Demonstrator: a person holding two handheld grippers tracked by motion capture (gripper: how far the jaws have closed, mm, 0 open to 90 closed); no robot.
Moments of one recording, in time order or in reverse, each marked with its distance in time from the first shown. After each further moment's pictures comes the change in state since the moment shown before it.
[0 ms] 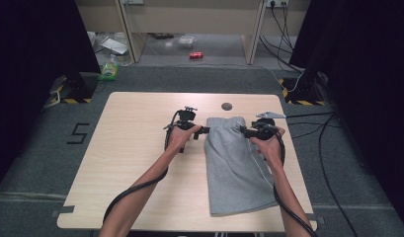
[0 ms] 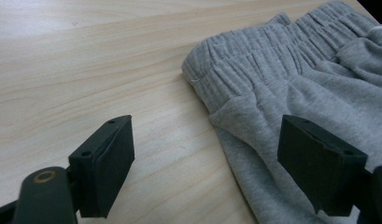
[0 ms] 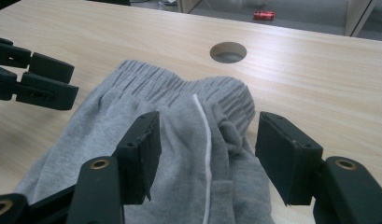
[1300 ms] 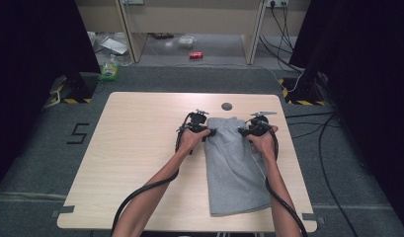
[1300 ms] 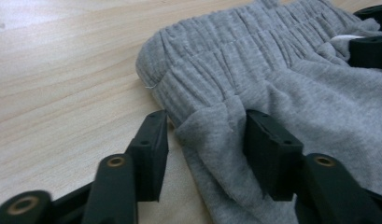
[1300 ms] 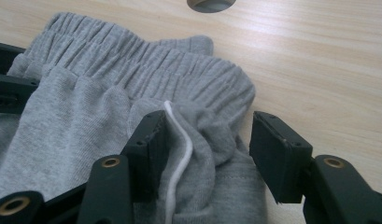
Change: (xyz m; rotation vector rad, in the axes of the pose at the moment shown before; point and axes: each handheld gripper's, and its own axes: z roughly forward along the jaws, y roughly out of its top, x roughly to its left) left arm -0.023 -0.004 0.033 0.015 0.019 0.101; right arm -0.022 -0.009 0.053 0.164 -0.013 0.052
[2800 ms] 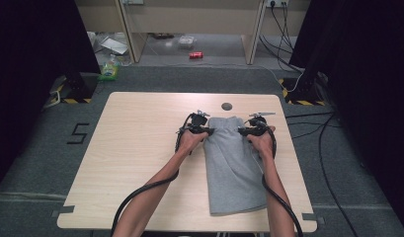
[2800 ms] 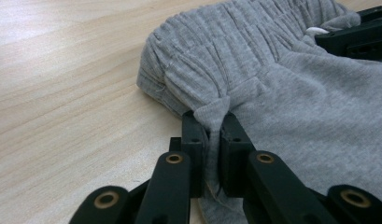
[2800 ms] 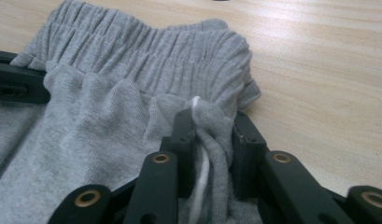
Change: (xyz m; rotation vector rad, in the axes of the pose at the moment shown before) left arm 0.000 -0.004 0.001 -0.025 -0.017 0.056; right arm -0.003 -0.003 0.012 0.009 0.062 0.021
